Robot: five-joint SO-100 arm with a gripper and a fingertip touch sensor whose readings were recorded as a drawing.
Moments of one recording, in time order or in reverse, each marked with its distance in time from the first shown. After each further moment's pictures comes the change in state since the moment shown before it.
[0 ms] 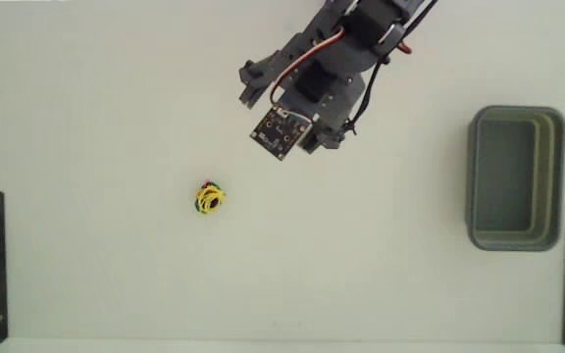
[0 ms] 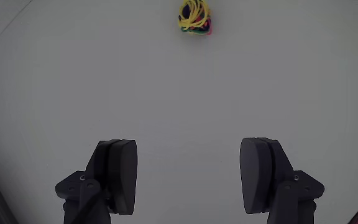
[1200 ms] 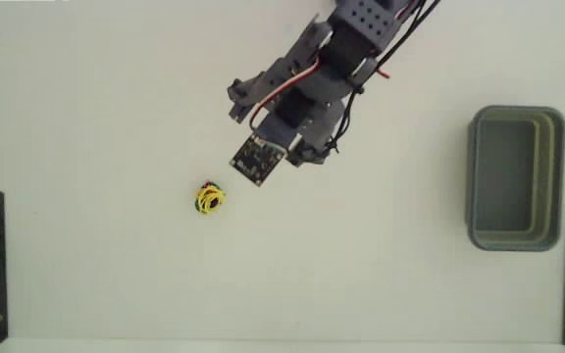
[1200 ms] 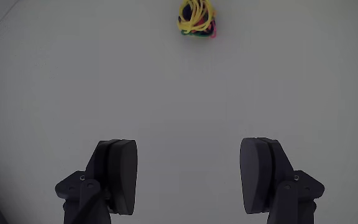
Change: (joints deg) arm 0.1 -13.4 -0.1 -9.5 0.0
